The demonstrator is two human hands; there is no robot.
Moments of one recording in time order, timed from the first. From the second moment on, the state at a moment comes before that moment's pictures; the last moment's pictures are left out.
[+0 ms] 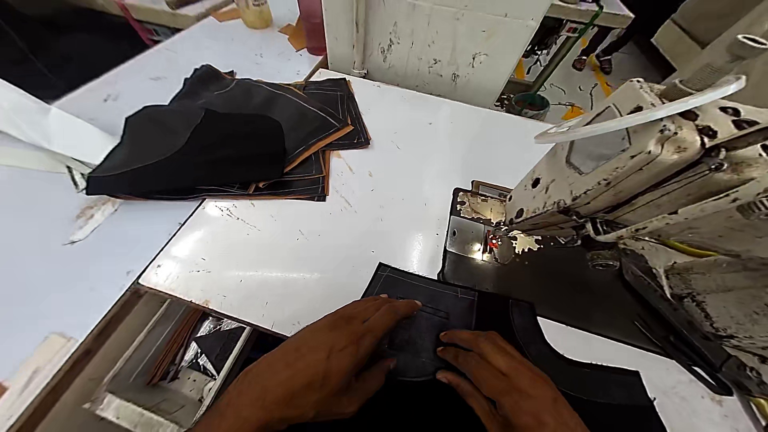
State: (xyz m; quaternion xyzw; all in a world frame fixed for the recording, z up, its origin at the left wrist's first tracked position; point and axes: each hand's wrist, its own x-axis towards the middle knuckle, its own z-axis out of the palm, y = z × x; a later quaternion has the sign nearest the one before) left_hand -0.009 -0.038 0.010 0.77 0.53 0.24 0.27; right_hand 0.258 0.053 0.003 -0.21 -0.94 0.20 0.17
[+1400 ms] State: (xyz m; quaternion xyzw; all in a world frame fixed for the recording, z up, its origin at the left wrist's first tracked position) left_hand 0.004 -0.031 -0.005 0.78 0.52 0.31 0.17; right_hand 0.243 0.070 0.018 -0.22 -0.93 0.21 0.19
